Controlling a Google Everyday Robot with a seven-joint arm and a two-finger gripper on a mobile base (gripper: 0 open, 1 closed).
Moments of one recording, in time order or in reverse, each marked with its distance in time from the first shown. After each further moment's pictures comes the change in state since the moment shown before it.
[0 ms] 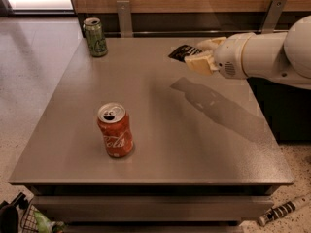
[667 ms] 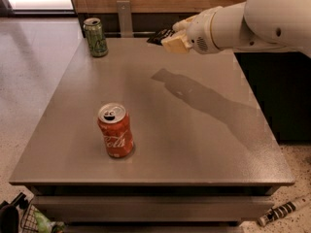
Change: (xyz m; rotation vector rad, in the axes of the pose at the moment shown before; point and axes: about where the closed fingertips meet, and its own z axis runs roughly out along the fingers) arm -0.056 -0.005 0.055 -0.040 0.016 -0.099
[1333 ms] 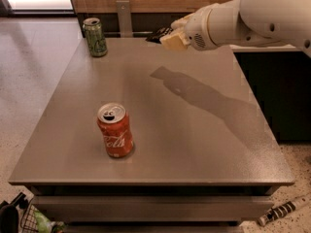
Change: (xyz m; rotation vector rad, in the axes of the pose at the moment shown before) arm -0.003 -0.007 0.009 -0.005 0.015 -0.002
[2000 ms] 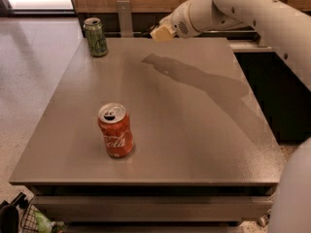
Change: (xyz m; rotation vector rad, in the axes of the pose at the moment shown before) arm 0.006 -0.047 0.083 -0.082 0.048 0.045
